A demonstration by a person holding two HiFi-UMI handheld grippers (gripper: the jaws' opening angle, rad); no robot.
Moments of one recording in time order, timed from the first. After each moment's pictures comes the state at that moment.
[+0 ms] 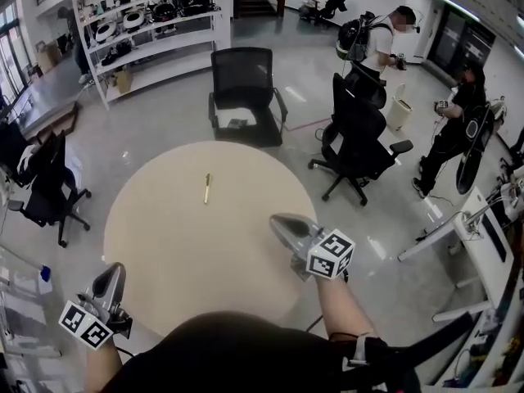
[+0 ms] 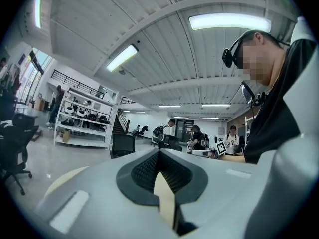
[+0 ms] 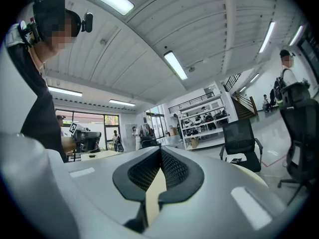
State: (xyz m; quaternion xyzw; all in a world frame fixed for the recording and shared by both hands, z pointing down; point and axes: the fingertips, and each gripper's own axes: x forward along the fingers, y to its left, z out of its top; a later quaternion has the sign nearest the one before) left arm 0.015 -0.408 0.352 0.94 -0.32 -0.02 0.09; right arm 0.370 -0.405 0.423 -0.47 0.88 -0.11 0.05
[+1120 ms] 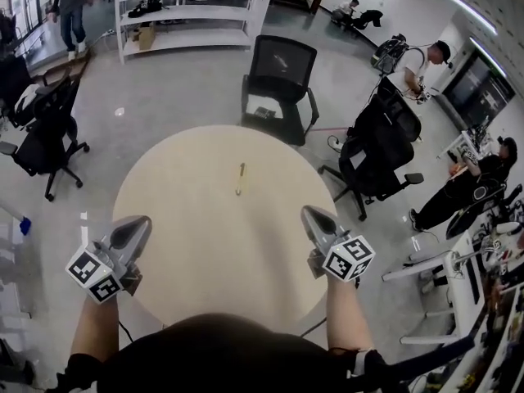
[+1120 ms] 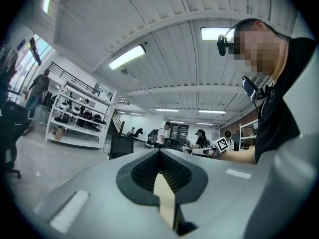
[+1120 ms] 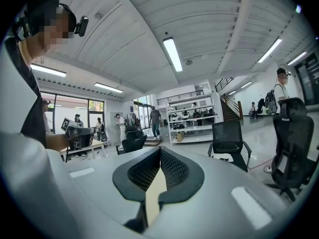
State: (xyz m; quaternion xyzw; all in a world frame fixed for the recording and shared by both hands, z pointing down) left arm -0.045 -0.531 0.386 0.95 -0.28 -0.05 0.11; right arm 0.307 -0.495 0.424 -0.54 0.83 -0.10 -0.02
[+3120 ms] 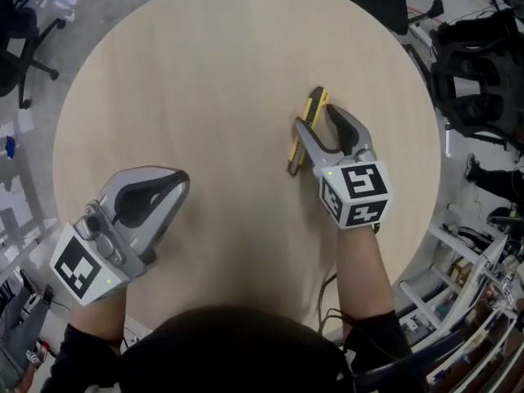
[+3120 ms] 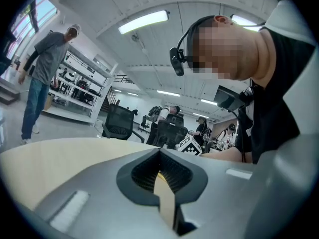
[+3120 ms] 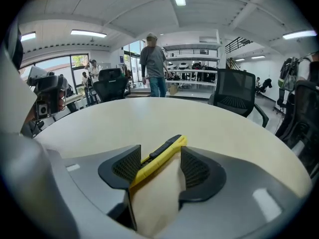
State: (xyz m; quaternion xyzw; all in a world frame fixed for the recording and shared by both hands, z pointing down) left arm 0.101 -0.783 0.660 0.96 -0.19 0.04 0.20; right arm 0.300 -0.830 0.800 -0.53 0.77 -0.22 -0.29
